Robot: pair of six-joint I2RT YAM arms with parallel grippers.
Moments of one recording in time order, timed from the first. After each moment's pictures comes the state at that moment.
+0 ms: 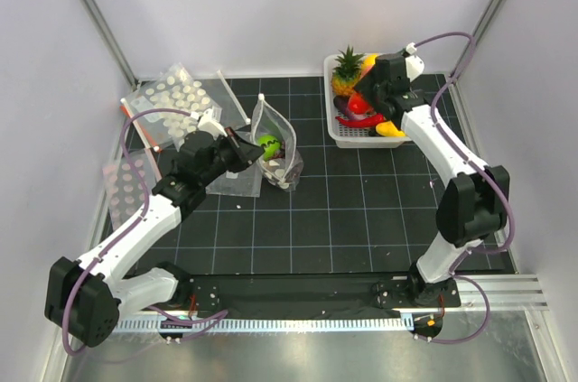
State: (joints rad) left arm -0.48 1.08 0.77 0.02 0.12 -0.81; right arm 0.26 1.72 1.50 -0.39 0.28 0.86
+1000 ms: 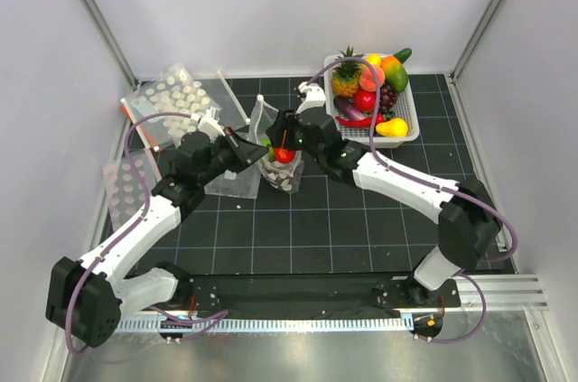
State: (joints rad) left arm -0.45 1.09 0.74 0.10 0.24 -0.93; right arm 0.80 1.59 1.25 0.03 0.25 0.53
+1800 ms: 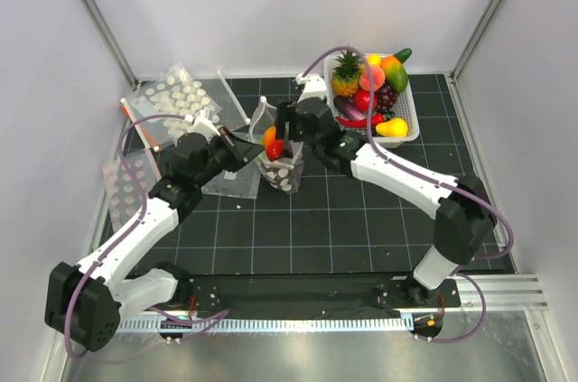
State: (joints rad) left arm -0.44 1.07 0.73 0.10 0.21 -0.94; right arm 0.79 1.64 1.32 -0.06 0.38 0.39
